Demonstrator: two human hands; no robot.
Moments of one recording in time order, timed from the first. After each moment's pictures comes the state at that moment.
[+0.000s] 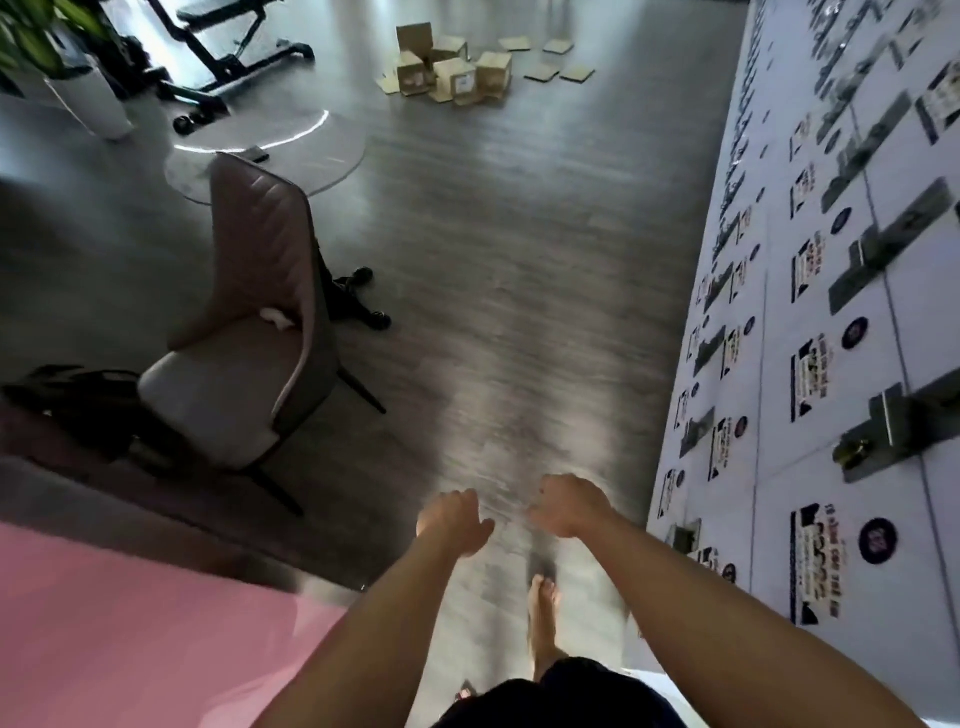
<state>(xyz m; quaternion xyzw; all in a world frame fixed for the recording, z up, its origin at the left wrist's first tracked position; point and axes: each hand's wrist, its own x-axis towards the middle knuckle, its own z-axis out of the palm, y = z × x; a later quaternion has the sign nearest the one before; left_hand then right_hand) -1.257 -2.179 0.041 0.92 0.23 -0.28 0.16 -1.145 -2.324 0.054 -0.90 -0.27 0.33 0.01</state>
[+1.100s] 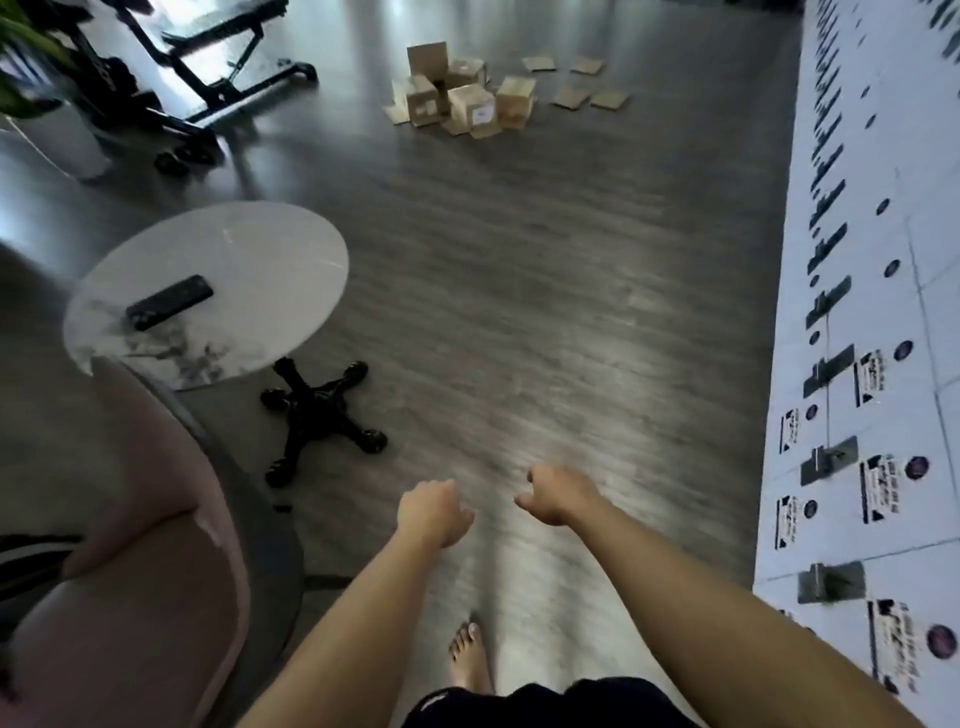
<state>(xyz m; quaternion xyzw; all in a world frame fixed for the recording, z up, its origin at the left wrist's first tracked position) -0.752 -1.805 0.039 0.90 0.29 -0.27 0.15 -0.627 -1.951 0.049 -0.89 -0.30 0.33 -0.01</state>
